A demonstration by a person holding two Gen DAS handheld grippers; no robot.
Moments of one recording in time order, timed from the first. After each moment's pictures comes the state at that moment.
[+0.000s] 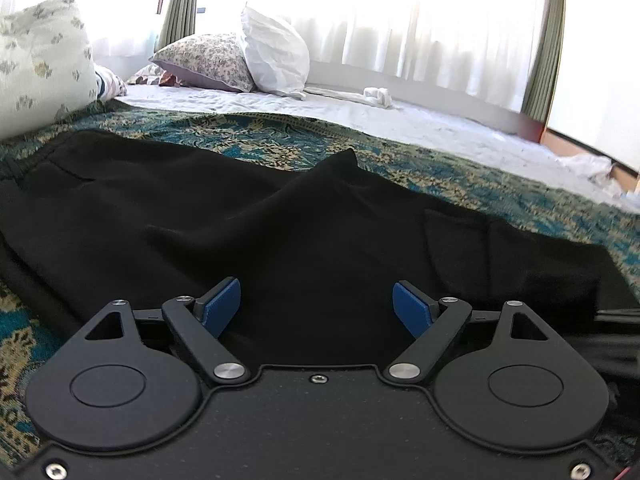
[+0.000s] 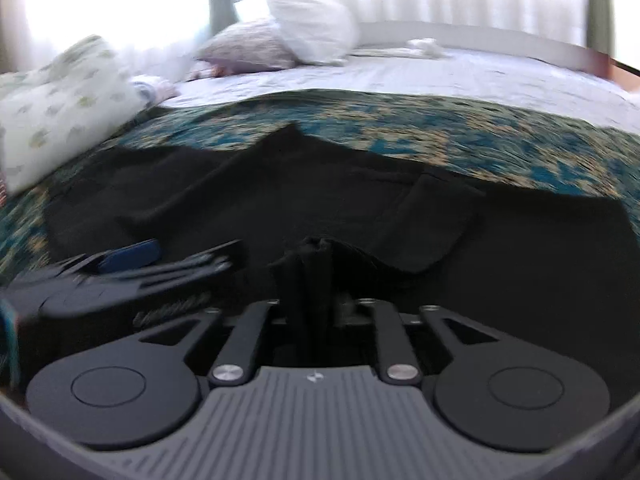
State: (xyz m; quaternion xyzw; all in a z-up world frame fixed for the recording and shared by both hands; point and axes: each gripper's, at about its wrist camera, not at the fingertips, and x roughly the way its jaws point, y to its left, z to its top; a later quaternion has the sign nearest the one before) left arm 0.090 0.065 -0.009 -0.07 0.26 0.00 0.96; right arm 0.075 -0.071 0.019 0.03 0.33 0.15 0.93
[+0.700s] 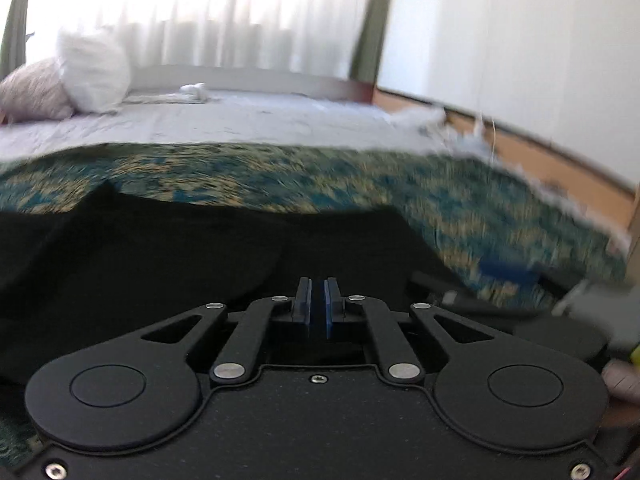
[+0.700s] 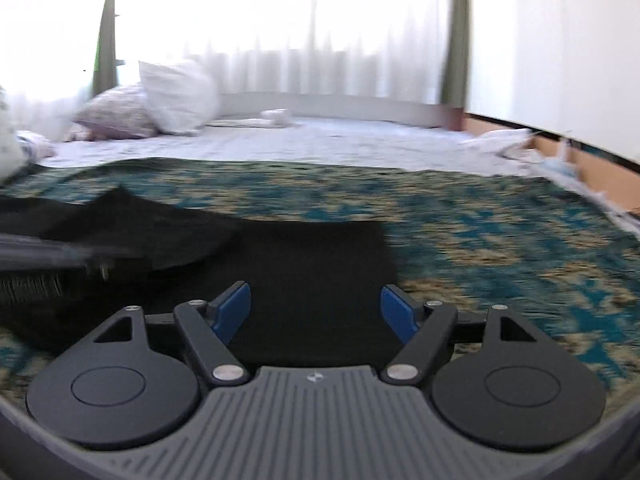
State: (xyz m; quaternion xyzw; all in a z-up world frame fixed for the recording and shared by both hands) left arm 0.054 -0.051 0.034 0.01 0.26 -0.24 0.93; right arm -0.006 -0.166 0.032 0.00 0.23 -0.09 0.97
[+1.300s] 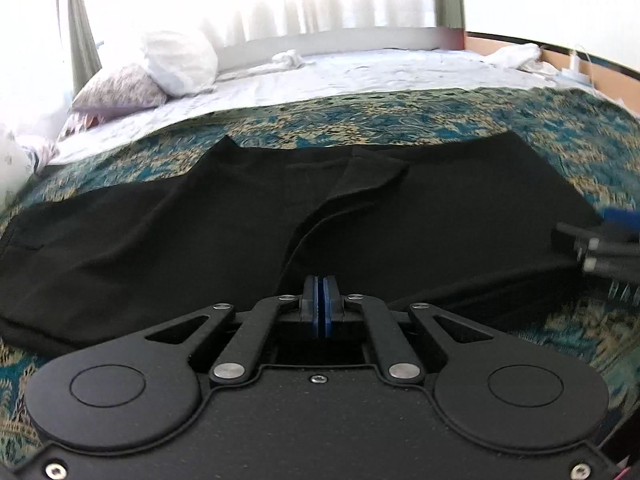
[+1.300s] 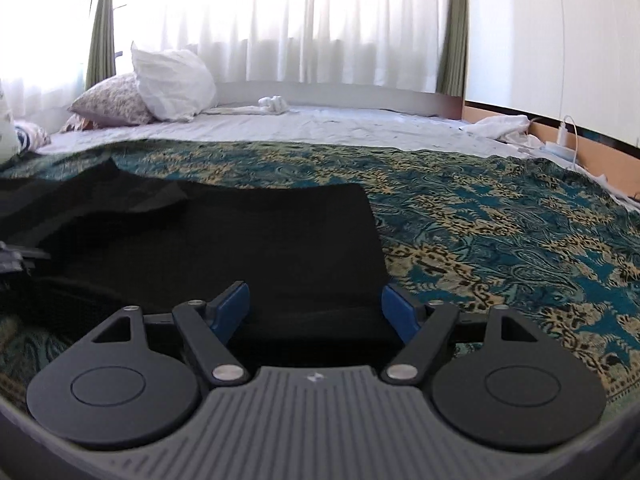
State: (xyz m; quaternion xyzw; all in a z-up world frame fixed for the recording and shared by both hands) left arm 0.057 -0.012 0.012 0.08 0.31 -0.07 0.94; right arm -0.005 -0.177 -0.005 0.00 0.24 -0.07 0.97
